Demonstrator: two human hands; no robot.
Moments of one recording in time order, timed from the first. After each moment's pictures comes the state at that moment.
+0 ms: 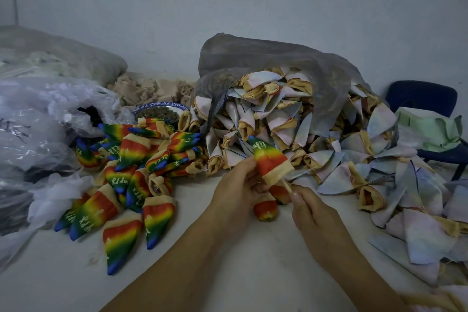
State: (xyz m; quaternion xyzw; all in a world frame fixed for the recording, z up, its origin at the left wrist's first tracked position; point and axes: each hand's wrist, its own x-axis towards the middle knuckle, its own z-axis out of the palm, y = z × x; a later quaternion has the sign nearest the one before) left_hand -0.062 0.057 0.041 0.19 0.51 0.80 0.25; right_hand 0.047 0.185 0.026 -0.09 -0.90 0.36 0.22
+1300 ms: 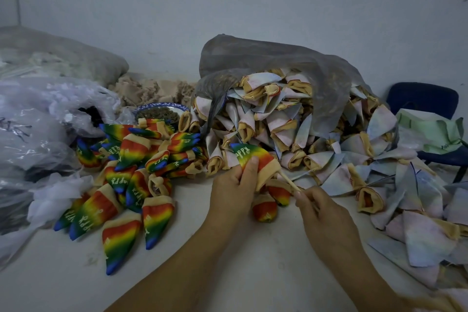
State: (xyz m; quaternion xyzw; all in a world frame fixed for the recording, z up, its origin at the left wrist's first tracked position) left_hand -0.063 0.059 0.031 0.20 0.71 0.67 -0.02; right_hand 0.049 0.193 0.027 -0.20 -0.91 0.25 0.25
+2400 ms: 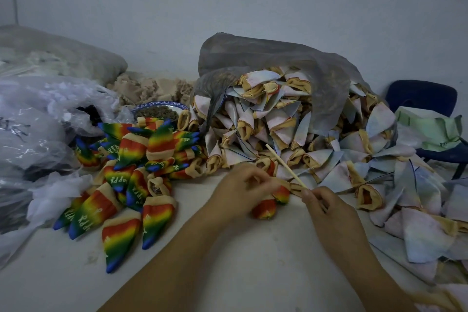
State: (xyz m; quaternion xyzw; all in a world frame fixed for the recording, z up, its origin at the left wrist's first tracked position) left_hand -0.076 0.049 0.033 0.35 0.77 0.53 0.08; right_hand 0.050 0.208 0.022 -0.25 -0.89 0.31 0.23
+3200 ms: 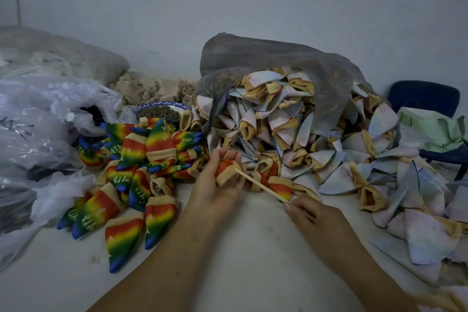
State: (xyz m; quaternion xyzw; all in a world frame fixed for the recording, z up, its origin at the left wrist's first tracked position) left_hand -0.098 0.038 0.028 -0.02 0.20 0.93 0.30; right_hand 0.052 0.198 0.022 -0.13 -0.93 0.30 0.16
